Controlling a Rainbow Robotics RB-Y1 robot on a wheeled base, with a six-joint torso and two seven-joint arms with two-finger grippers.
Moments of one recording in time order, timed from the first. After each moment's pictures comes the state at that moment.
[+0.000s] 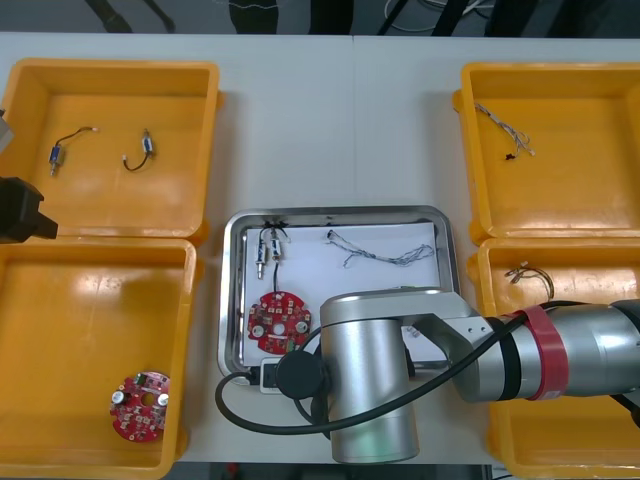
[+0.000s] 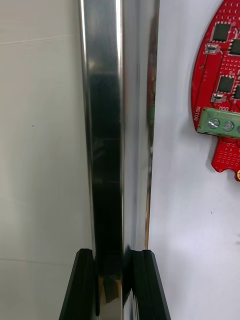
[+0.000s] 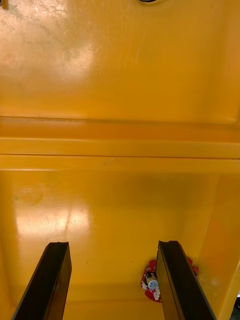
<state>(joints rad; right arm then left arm) -0.89 -0.49 1.34 -2.00 -0.57 1.58 1.49 -0.33 0.83 0.26 -2.03 0.92 1.91 -1.21</state>
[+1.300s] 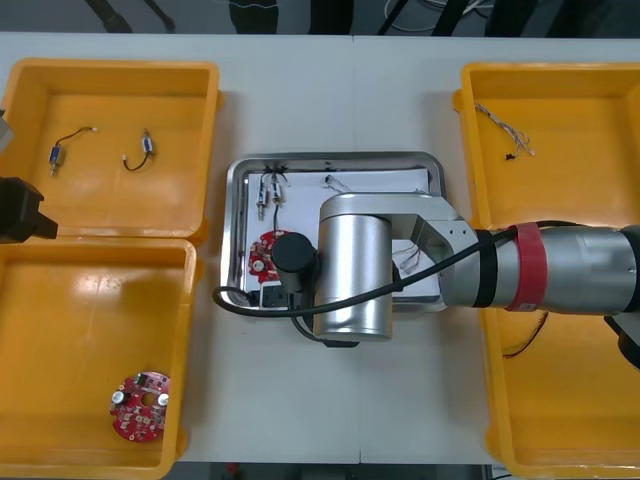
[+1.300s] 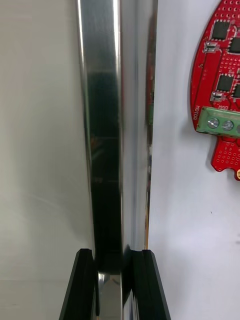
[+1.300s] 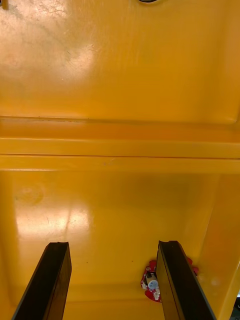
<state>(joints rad) -1.09 -0.50 1.29 -1.75 -0.75 1.44 1.61 -0.33 0.83 0.26 -2.03 0.92 1.91 -1.21</state>
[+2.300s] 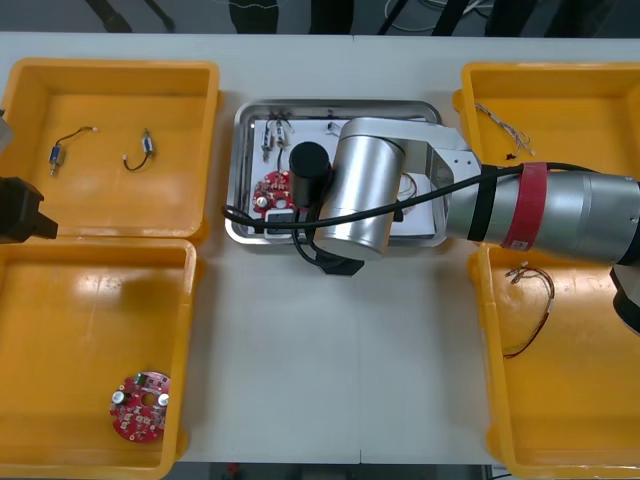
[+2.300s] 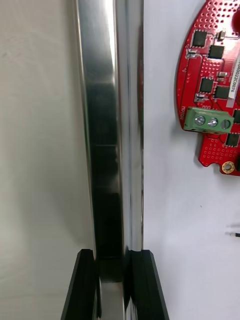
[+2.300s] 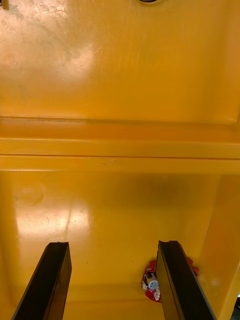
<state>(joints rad) -1.20 -0.50 1.23 -1.51 -0.80 1.27 1.75 -0.33 0.83 0.26 -2.03 0.92 1.91 -1.21</state>
